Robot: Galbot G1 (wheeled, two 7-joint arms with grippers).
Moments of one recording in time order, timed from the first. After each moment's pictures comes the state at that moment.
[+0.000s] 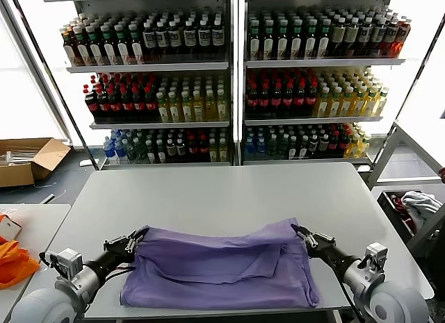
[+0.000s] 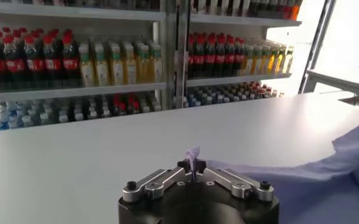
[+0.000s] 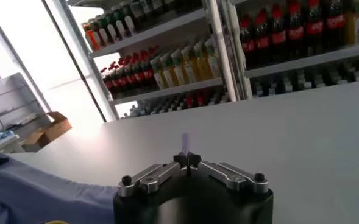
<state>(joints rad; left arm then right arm) 1.56 -0.84 -0.66 -2.13 -0.71 0.45 0.11 -1.56 0.98 0.64 2.11 0.82 -0.46 -0.20</state>
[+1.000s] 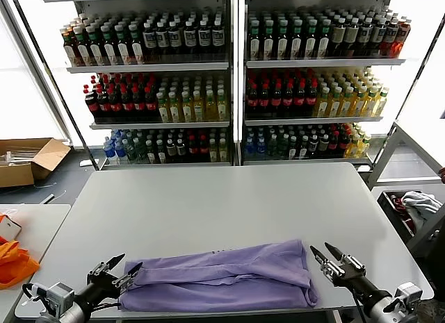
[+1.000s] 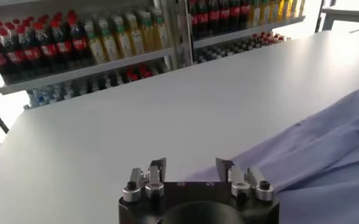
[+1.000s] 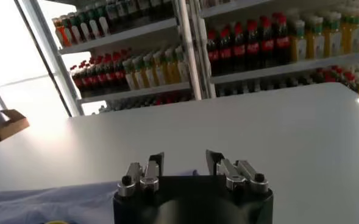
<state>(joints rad) 1.79 -0.92 -0.76 -2.22 -0.50 0.44 0.11 -1.72 1.08 0.85 2.13 0.70 -0.23 -0.24</state>
